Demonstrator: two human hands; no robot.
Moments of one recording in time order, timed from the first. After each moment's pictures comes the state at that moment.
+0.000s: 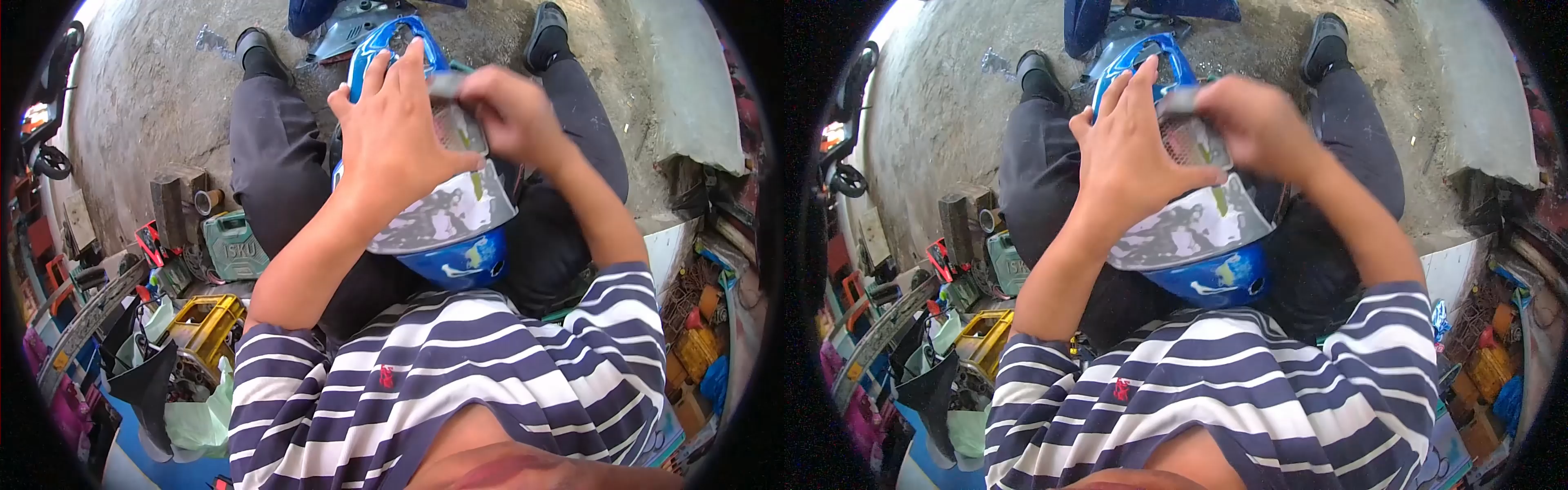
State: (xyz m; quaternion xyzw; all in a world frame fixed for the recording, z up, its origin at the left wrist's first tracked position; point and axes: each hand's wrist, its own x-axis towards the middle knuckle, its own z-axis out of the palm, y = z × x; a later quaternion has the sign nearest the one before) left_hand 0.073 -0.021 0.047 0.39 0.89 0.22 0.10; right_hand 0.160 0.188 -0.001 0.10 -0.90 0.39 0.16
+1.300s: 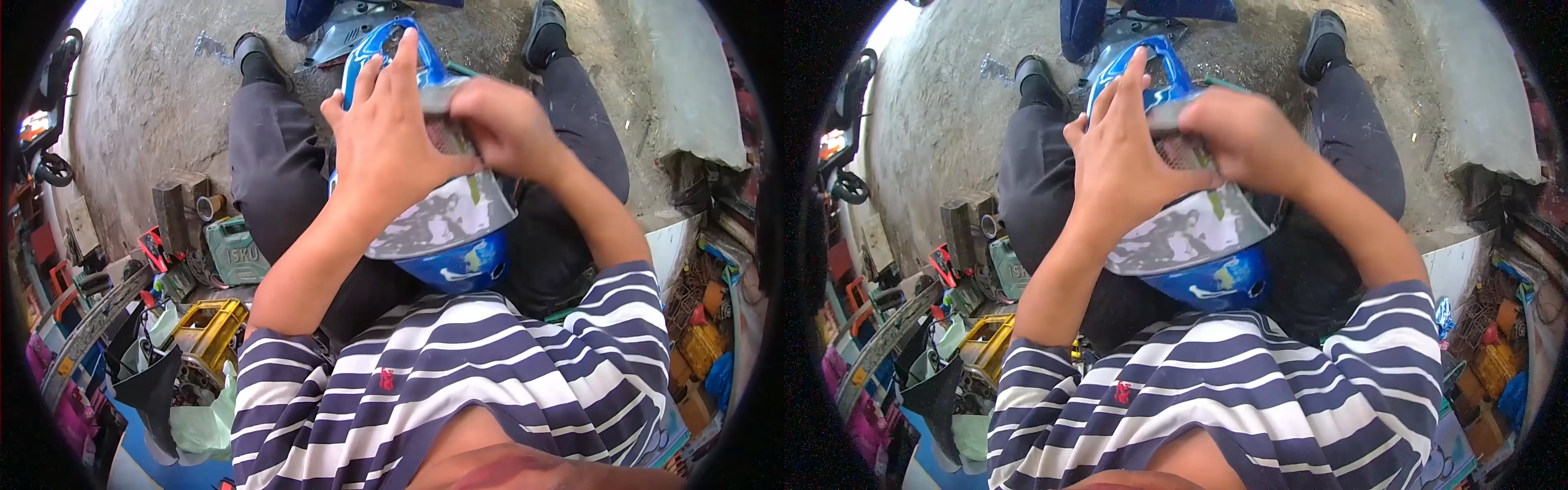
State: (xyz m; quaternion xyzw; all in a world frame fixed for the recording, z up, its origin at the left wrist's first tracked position) left_hand 0.068 -0.015 0.045 0.39 0.88 0.25 0.08; right_hand 0.158 0.179 0.006 0.14 -0.89 0.40 0.15
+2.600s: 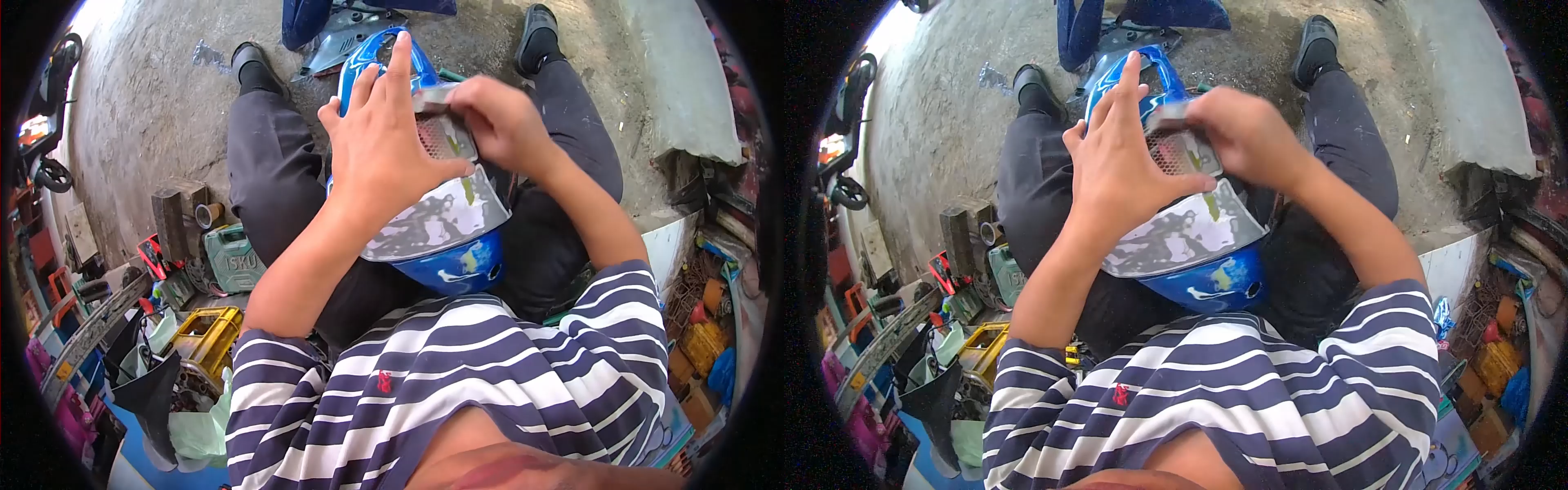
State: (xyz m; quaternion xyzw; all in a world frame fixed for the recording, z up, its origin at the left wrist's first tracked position) left_hand 0.070 -0.017 0.047 0.38 0.88 0.25 0.11; right_hand 0.164 0.184 -0.004 0.08 -0.89 0.41 0.17
